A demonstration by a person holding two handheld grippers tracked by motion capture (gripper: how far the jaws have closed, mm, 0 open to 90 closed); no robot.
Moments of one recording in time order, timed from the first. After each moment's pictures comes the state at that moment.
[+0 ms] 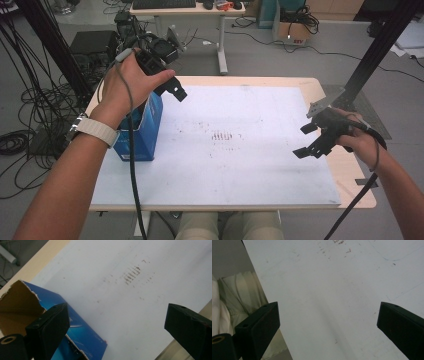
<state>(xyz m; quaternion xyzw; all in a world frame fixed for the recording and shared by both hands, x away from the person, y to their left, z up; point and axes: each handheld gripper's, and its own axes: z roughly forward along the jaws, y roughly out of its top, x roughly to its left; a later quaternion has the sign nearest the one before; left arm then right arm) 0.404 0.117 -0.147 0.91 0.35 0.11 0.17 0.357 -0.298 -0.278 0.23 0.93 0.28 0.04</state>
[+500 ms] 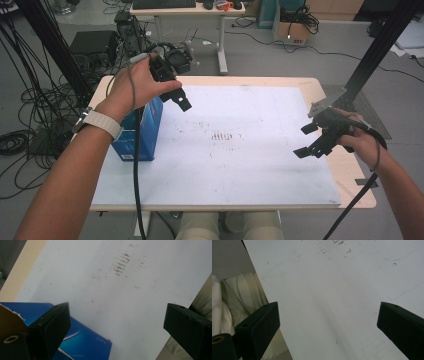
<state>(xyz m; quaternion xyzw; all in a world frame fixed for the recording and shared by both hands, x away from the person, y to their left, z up) 0.415 0.097 -0.167 0.96 0.23 0.09 0.11 0.359 -0.301 -0.280 0.23 0.93 0.29 0.03</state>
